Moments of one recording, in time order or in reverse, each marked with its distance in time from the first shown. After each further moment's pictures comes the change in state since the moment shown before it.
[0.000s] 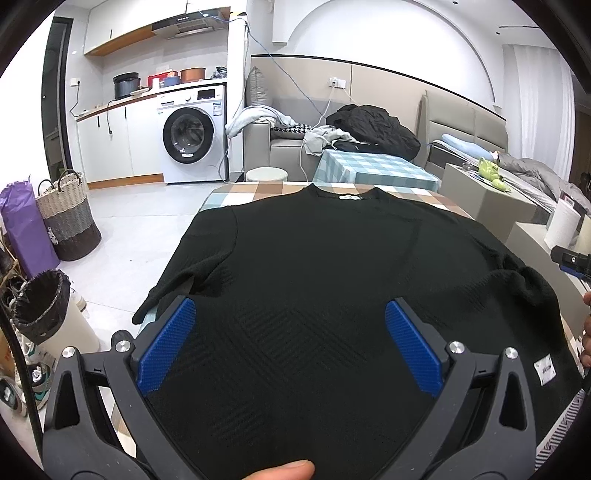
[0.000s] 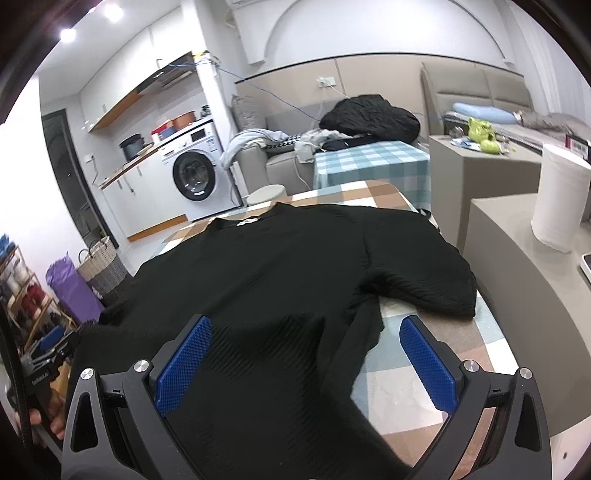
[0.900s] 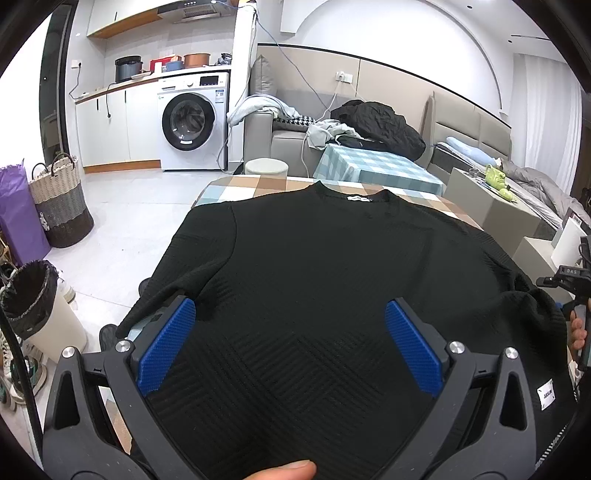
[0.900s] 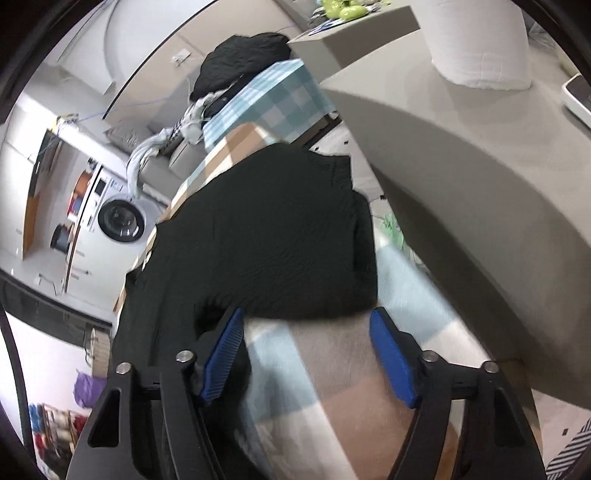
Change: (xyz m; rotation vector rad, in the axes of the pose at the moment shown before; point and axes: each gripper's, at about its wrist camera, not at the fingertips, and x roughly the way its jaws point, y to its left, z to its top) left arm 0.060 0.027 0.027 -0.050 0.035 -0.021; right arm 0.075 -0.168 0.015 0.574 0.243 -0.087
